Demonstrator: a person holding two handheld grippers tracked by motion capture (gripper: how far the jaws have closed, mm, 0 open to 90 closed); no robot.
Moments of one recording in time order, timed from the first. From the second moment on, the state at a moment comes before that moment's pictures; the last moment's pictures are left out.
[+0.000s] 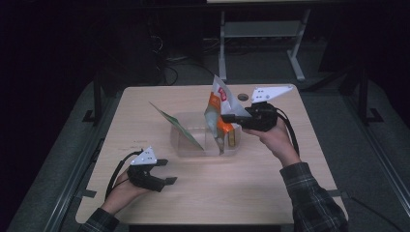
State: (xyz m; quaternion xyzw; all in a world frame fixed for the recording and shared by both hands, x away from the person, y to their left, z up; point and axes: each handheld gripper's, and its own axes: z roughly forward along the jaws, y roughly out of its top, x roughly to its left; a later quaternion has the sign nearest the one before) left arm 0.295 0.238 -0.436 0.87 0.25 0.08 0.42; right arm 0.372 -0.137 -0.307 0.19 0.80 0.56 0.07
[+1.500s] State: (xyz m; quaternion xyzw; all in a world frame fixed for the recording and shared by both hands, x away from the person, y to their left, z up) left arm 0.295 0.237 -0.437 0.87 0.25 0.07 0.42; right arm 0.413 -0.124 -0.346 0.24 0.83 0.49 0.06
